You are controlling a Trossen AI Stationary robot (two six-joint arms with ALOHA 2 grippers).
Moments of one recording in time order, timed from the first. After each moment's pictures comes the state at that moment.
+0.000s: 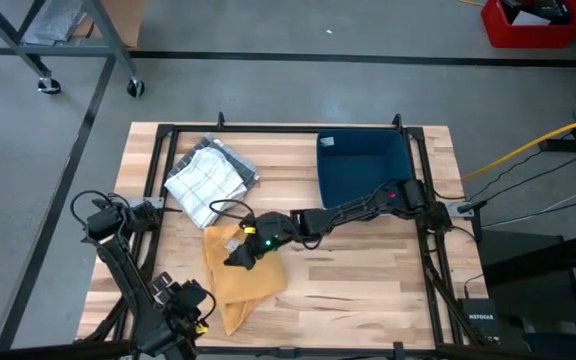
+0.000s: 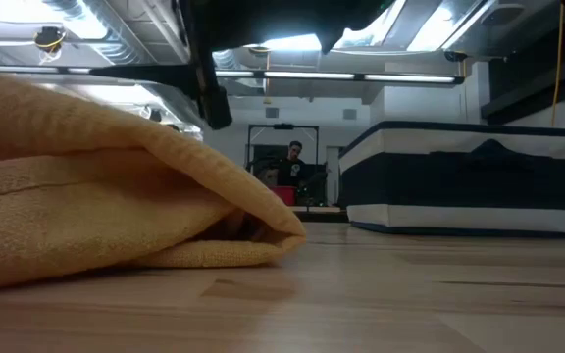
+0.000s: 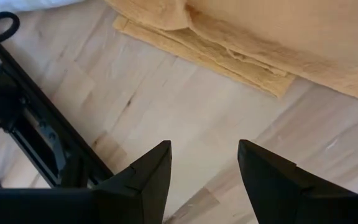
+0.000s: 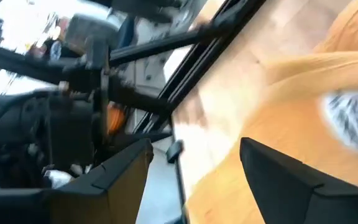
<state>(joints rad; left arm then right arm) -1.01 1.93 1.61 -1.54 -0.23 -1.75 0.18 2.17 1.58 0.29 -0.17 1.05</state>
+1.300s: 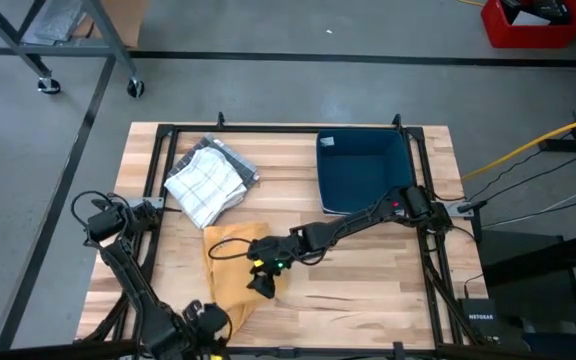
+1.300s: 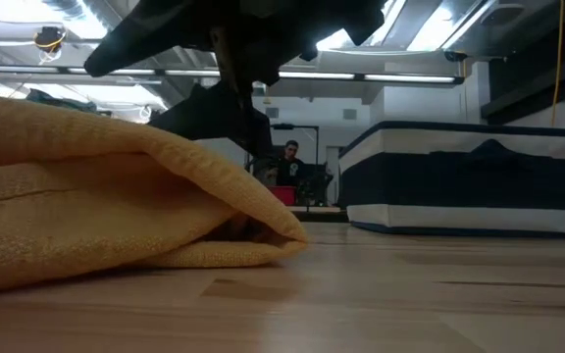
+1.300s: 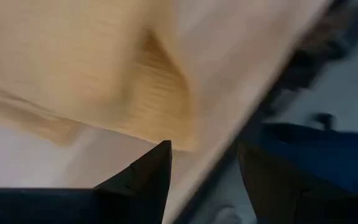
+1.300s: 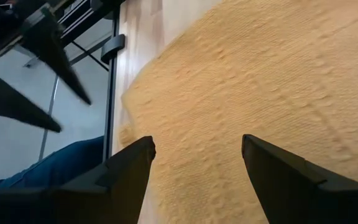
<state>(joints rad) -1.00 1.94 1.51 -0.86 -0.49 -1.68 0.27 2.17 1.58 -0.05 -0.21 0.65</state>
